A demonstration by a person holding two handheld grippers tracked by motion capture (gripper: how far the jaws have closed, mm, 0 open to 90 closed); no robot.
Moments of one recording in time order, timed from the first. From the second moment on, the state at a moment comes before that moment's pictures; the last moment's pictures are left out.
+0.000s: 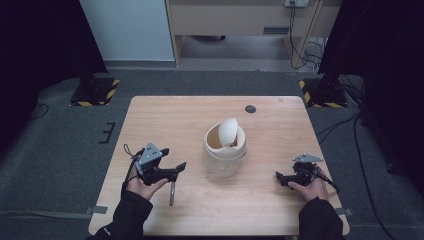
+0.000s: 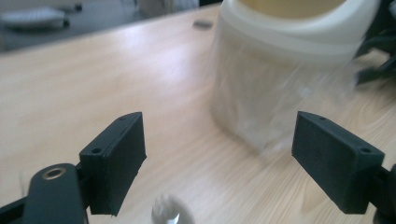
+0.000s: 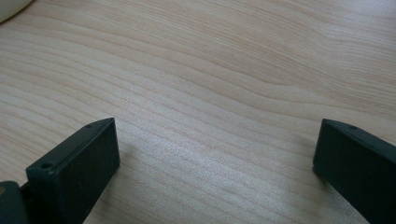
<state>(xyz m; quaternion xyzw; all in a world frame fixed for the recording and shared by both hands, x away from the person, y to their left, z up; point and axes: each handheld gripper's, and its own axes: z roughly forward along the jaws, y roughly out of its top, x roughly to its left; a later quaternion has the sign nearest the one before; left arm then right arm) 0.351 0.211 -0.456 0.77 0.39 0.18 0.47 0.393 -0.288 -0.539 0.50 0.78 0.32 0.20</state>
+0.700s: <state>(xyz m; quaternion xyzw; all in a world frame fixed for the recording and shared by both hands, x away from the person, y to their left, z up) 0.351 0.208 -0.517 0.82 0.48 0.14 0.30 0.392 -0.288 -0.539 0.49 0.78 0.33 0.20</state>
